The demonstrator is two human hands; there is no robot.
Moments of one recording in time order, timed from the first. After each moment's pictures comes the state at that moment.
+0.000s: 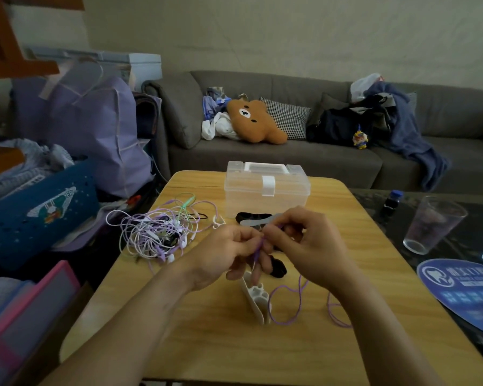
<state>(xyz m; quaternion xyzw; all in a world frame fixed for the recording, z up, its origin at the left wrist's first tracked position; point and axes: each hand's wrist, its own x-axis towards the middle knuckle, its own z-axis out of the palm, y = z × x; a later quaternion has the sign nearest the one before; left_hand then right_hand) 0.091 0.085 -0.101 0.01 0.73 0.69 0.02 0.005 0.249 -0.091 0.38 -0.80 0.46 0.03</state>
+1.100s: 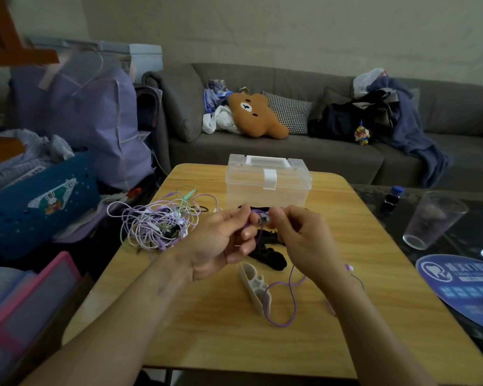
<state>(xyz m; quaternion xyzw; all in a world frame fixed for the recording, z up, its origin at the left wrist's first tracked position) 0.094 0.084 -0.097 -0.05 0.55 0.83 0.00 0.006 0.236 -0.106 0.31 -0.80 0.52 -0.01</state>
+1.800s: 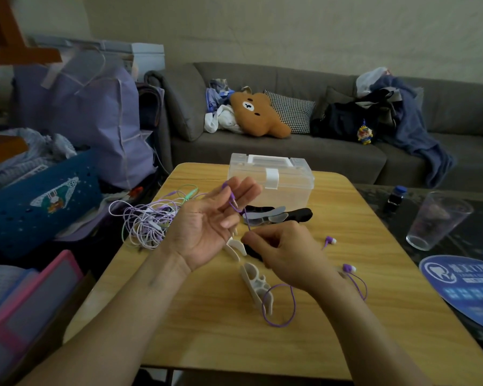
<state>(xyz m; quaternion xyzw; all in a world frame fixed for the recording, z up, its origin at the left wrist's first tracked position) 0.093 0.075 -0.083 -0.01 0.34 0.93 -0.12 0.022 0.225 -0.106 0.40 -0.81 0.41 -0.07</state>
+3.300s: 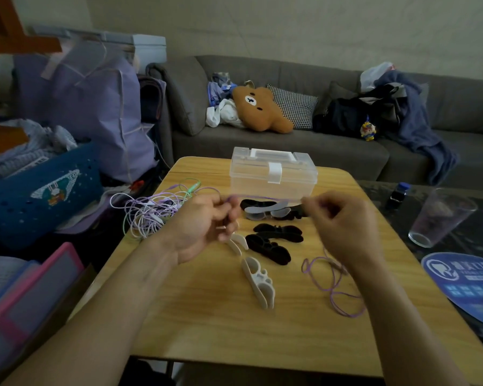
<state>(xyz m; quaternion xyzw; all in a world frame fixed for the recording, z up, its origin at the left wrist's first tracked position) 0.095 0.057 -0.095 -0.11 0.60 0.79 -0.06 -0.003 0.262 -0.085 0.27 -0.83 0.48 0.10</state>
